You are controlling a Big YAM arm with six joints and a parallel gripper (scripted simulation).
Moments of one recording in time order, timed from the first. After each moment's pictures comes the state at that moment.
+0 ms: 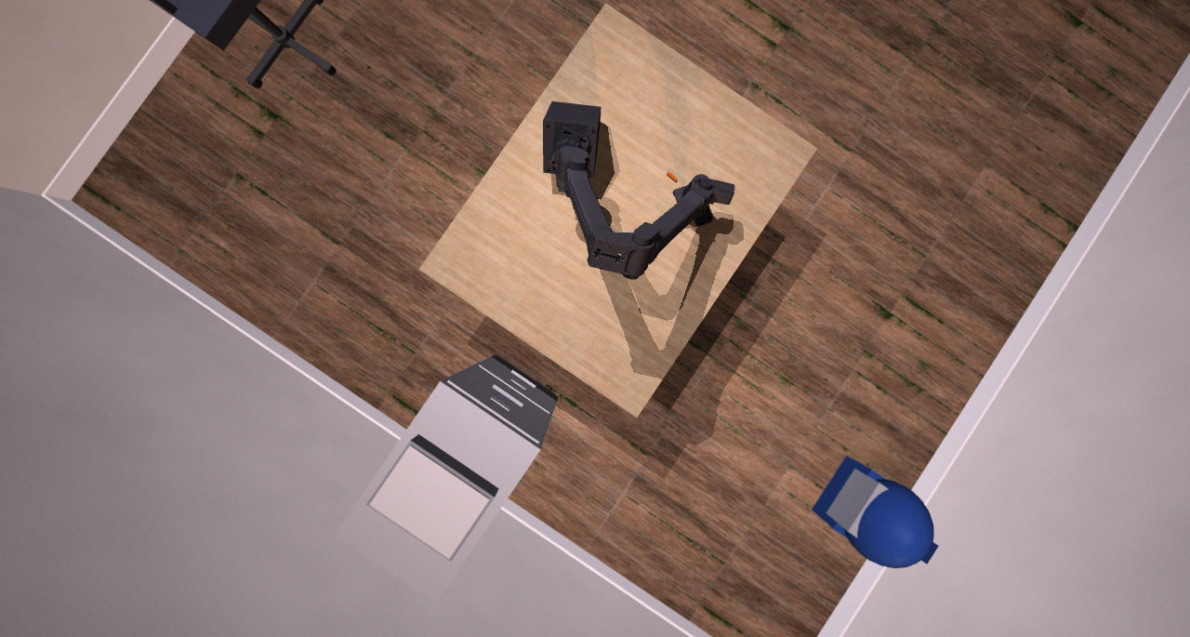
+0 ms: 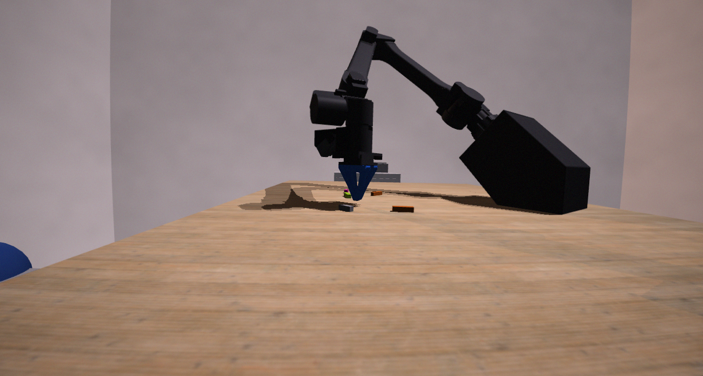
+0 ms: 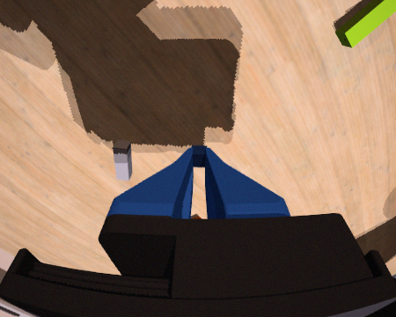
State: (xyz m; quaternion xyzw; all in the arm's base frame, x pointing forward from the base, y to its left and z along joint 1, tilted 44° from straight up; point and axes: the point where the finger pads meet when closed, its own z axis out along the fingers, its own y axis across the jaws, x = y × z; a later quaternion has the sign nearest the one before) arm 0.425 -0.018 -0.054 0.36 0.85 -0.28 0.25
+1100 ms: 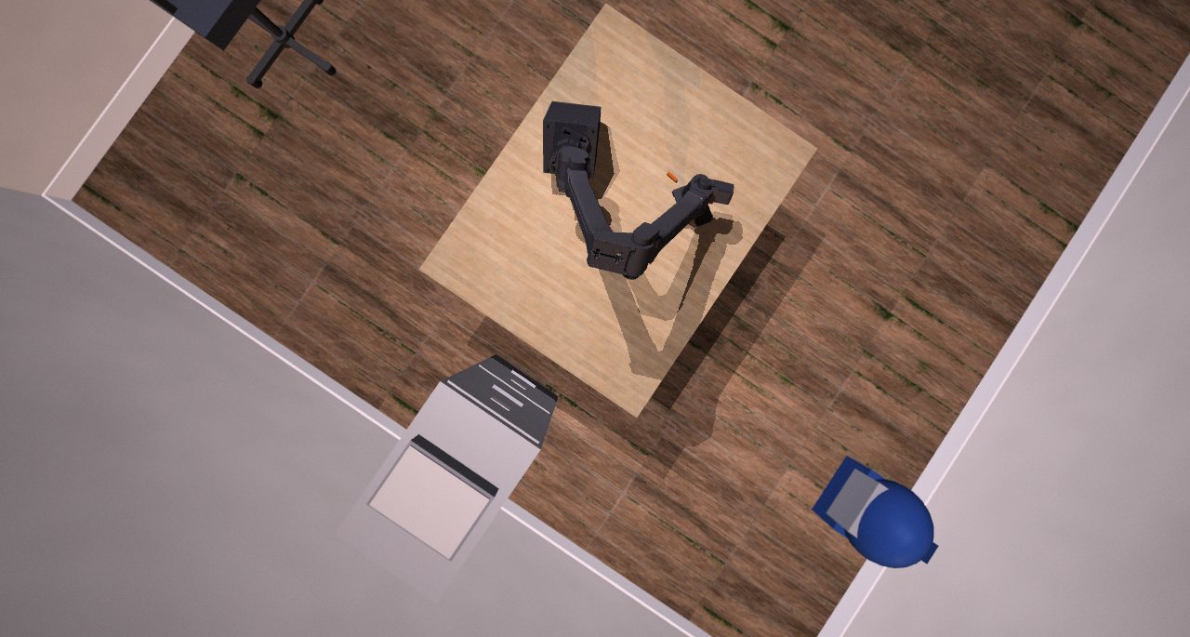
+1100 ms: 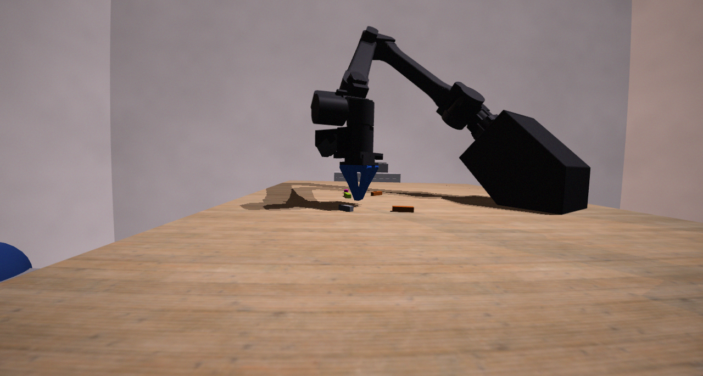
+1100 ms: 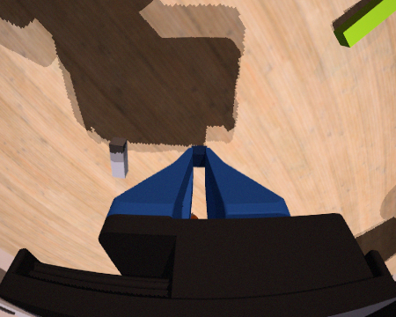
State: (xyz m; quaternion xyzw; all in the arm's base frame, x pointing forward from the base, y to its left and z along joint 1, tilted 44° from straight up) arm 0.422 -0.018 -0.054 0.36 0.85 -0.28 0.25
